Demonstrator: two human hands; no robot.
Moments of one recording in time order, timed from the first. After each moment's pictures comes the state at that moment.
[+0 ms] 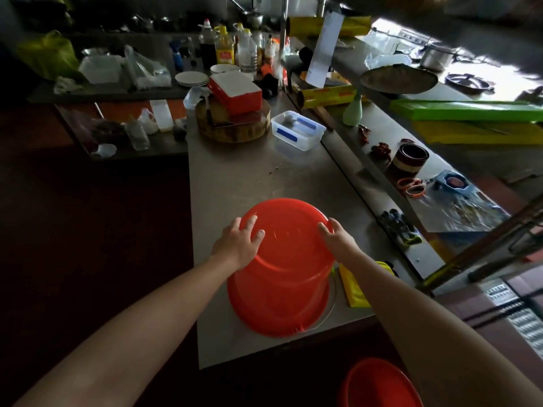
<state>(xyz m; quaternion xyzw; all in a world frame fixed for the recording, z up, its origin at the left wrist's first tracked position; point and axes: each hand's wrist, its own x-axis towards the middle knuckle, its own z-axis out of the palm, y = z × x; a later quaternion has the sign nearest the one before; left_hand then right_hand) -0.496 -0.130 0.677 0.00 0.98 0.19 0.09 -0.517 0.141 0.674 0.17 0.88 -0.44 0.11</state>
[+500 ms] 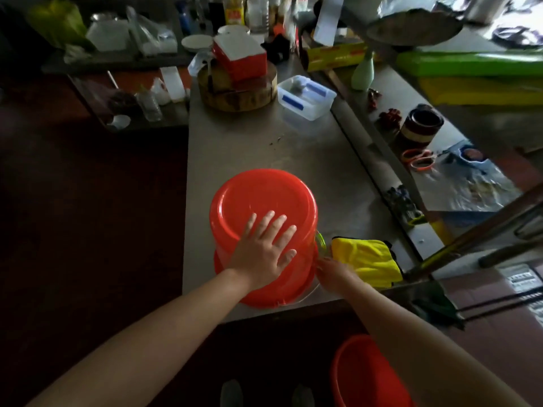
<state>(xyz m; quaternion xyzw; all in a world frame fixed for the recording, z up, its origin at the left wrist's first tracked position) -0.421 -0.014 0.652 0.22 0.97 0.01 -0.09 -0.447 0.218 0.578 -0.14 0.95 -0.11 0.24</state>
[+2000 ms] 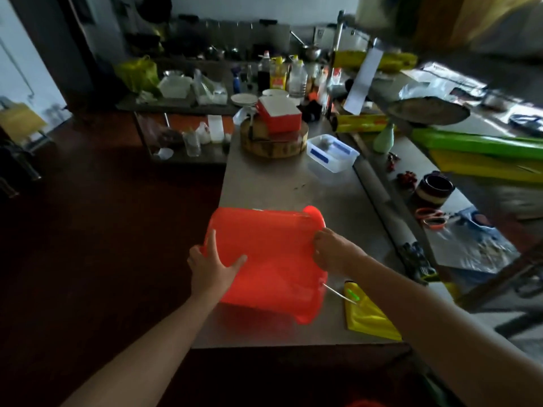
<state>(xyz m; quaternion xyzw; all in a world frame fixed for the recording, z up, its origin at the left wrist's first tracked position) -0.377 -0.120 0.669 -0.28 0.90 0.31 -0.10 -0.497 0.154 0.732 -0.26 0.96 -0.05 0.13</state>
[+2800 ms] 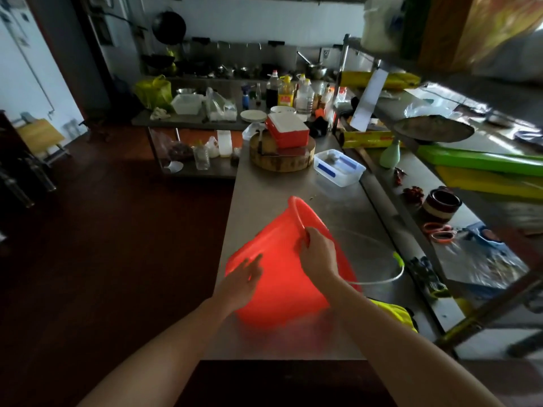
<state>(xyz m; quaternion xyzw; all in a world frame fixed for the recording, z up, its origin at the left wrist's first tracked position) -0.386 -0.116 0.676 -0.04 0.96 0.29 0.05 -0.463 0.076 0.742 -0.09 0.92 -0.37 -0.09</state>
